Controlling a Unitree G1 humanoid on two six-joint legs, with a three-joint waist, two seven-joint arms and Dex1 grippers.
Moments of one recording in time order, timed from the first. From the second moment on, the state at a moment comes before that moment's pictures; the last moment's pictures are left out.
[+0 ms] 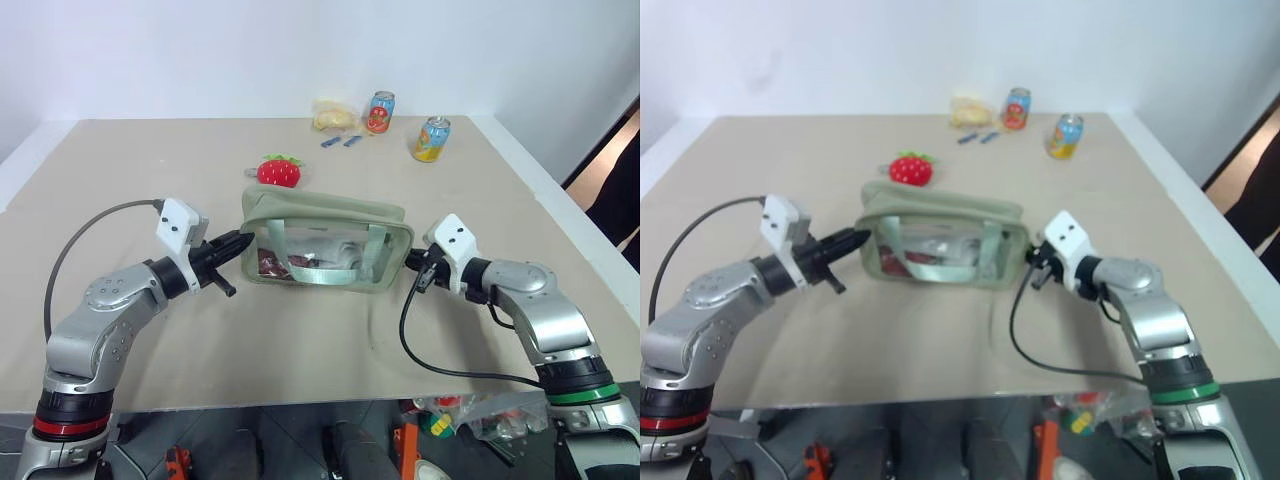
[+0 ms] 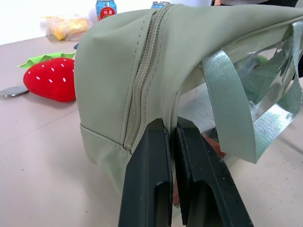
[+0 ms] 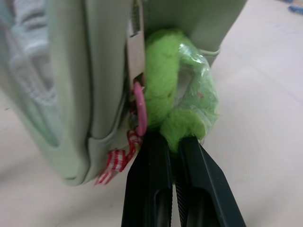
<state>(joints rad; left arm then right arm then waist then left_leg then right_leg) -0.32 0.54 0.12 -0.33 -0.55 0.61 -0.61 -0.46 -0.68 0.06 0.02 0.18 0.42 0.76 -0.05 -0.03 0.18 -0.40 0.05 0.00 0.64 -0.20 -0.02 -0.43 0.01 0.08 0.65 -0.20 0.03</state>
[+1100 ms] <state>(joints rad) -0.39 0.61 0.18 -0.31 -0.63 0.69 -0.68 -0.47 -0.88 -0.37 -0.27 0.76 0.95 0.83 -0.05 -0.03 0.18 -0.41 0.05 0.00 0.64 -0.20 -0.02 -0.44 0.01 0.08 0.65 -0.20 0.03</state>
